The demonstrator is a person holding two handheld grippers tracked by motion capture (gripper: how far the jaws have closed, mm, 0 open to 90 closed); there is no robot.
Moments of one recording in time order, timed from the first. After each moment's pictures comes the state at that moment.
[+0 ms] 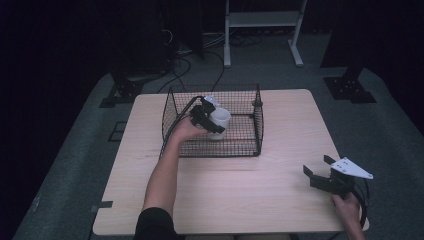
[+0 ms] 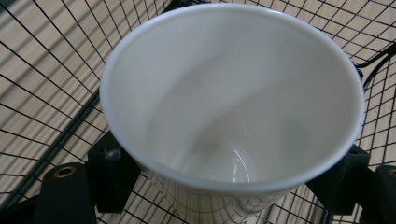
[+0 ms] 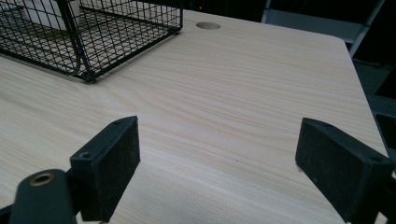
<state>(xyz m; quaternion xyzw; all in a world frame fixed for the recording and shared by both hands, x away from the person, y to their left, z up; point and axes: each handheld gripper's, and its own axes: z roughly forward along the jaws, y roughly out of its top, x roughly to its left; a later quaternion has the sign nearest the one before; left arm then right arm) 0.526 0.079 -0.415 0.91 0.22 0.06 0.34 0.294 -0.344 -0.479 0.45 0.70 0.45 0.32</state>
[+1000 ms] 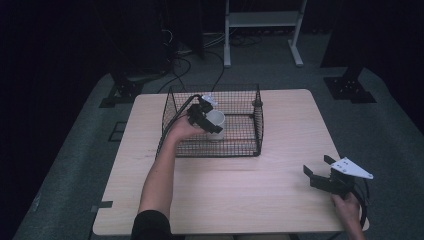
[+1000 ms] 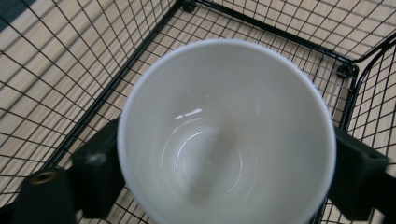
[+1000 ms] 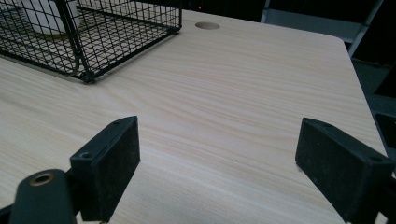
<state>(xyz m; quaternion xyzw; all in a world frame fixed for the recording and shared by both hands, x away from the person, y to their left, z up) 0.519 0.087 -0.401 0.91 0.22 0.07 0.33 0.294 -0.344 -0.479 0.45 0.70 0.45 0.32</state>
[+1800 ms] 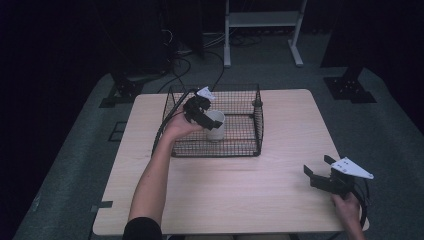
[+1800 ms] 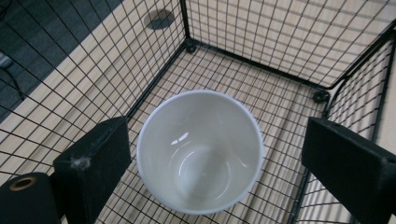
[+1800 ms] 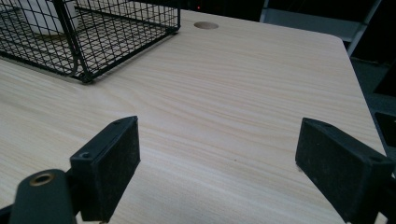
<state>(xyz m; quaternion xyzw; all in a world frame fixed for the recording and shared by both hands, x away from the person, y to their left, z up) 0.494 0.093 -0.361 0.90 0.20 0.12 0.37 0.295 -0.345 -0.479 0.46 0.70 0.45 0.32</state>
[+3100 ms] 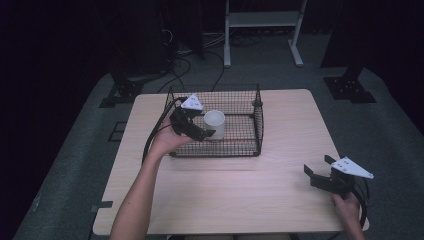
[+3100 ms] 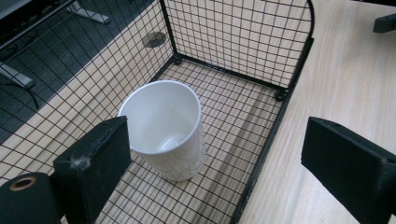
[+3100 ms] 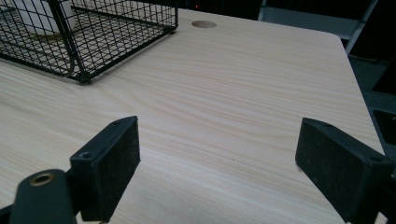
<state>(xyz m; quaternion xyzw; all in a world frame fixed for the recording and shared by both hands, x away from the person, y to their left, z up) 0.430 0.121 -0.343 0.88 0.20 0.15 0.41 0.296 -0.345 -0.479 0.46 0.70 0.44 0.32</state>
